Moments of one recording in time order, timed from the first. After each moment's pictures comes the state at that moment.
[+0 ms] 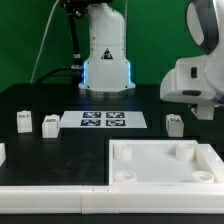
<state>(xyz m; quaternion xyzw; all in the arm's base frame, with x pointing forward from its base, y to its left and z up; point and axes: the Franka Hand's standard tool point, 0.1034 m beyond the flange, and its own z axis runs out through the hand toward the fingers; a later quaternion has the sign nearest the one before) 0.389 0.197 0.059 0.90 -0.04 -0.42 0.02</state>
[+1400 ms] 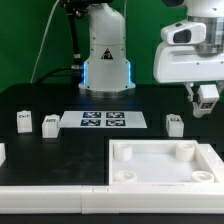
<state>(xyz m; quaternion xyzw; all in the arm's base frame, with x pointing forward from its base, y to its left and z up) 0.434 0.171 0.090 1.00 0.01 0.00 -0.03</state>
